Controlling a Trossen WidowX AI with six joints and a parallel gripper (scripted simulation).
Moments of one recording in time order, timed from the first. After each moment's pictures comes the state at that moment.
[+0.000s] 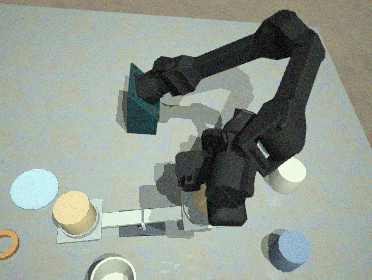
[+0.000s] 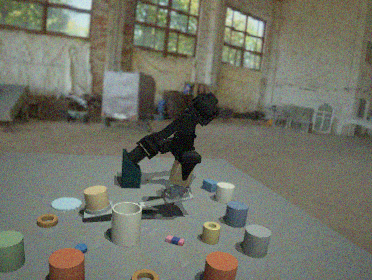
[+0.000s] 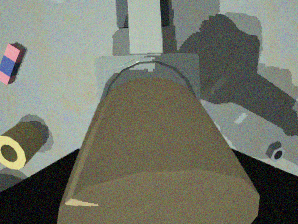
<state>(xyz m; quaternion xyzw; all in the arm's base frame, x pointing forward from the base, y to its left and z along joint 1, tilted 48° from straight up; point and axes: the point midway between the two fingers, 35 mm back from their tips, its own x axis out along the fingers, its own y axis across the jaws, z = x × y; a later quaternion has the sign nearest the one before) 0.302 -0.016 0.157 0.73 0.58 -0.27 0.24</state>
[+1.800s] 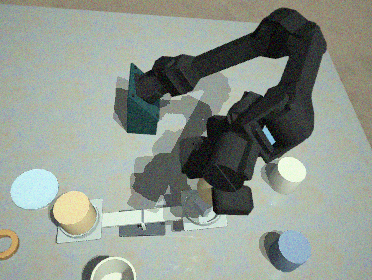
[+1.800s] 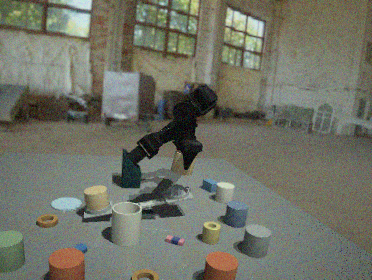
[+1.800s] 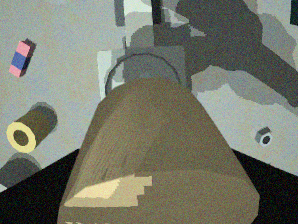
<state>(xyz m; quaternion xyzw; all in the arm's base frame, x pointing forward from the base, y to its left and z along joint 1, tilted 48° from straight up) 0.292 -0.037 0.182 0.73 0.58 -0.27 0.23</state>
